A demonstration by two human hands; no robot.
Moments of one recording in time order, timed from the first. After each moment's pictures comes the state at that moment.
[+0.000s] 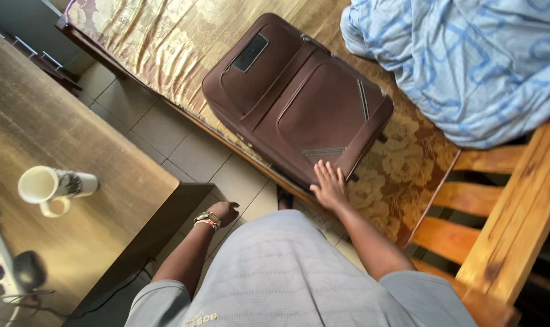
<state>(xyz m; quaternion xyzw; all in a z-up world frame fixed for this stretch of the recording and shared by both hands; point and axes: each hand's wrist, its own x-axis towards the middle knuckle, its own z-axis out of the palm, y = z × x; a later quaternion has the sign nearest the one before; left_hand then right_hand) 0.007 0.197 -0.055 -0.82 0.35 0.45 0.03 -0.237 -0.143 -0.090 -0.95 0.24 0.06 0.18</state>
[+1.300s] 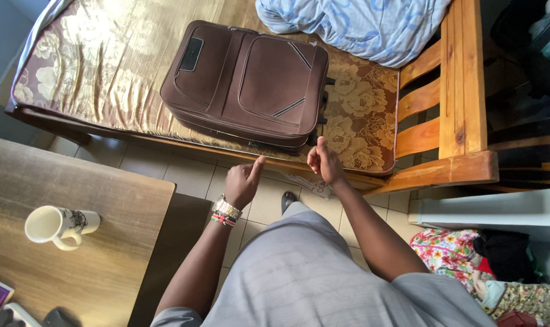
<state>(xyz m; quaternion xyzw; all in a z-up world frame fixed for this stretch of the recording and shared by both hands) -0.091 0.159 0.179 -0.78 0.48 0.24 -0.33 -0.316 0.008 0.103 -0.58 0.42 -0.26 0.65</state>
